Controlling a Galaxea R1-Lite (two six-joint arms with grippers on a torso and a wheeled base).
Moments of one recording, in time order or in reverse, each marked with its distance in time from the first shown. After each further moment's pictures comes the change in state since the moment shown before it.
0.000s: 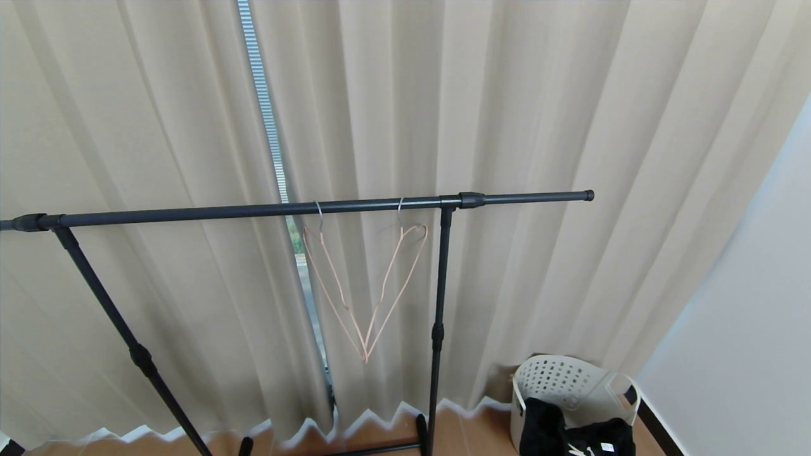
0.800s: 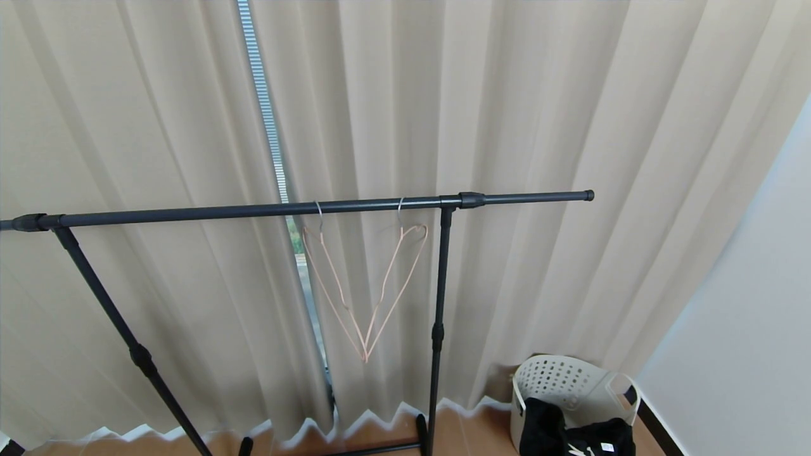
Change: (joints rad) left arm 0.000 0.000 0.000 0.000 0.000 0.000; right arm 0.000 0.001 0.000 0.000 -0.005 0.014
